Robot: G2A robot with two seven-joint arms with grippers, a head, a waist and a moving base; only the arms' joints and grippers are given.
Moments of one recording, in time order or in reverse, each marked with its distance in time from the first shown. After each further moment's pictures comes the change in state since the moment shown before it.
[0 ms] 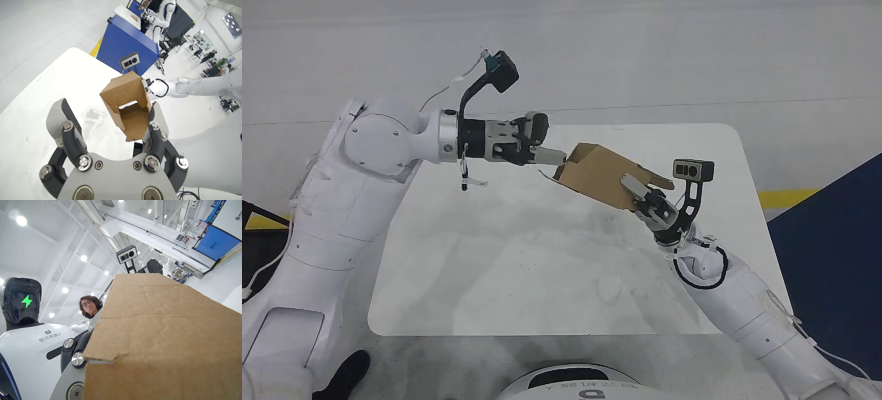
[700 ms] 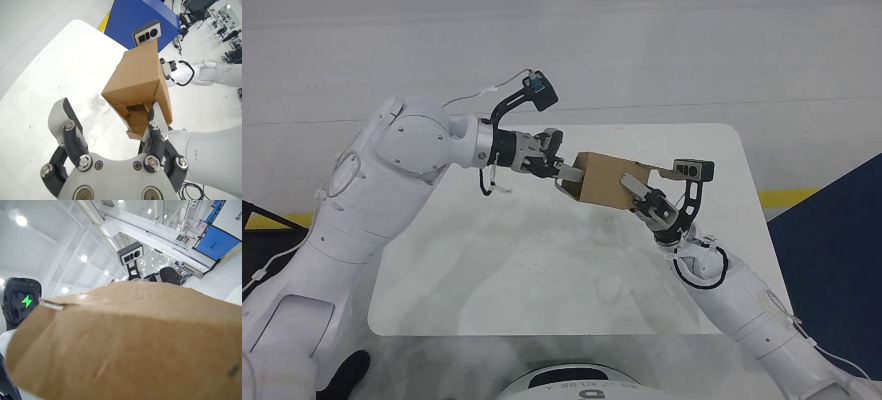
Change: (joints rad) left arm -0.084 -0.041 0.145 0.019 0.143 0.104 0.002; right arm 0.000 0.000 0.000 0.000 0.000 0.000 0.000
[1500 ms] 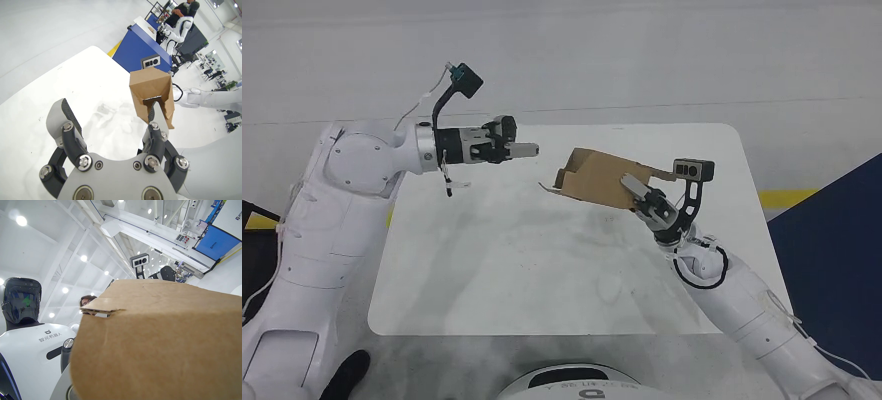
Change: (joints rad) left arm 0.262 0.076 -0.308 -0.011 -0.061 -0.031 0.080; right arm 0.000 0.000 0.000 -0.002 -0.002 0.003 -0.002
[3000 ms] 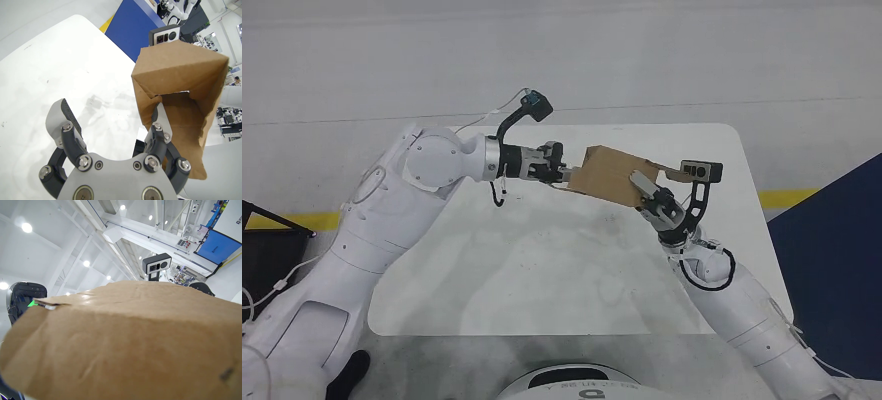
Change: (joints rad) left arm -0.170 -0.100 0.305 0.106 0.030 0.047 0.040; right arm -0.069 -0.039 0.096 -0.031 0.035 0.033 0.041
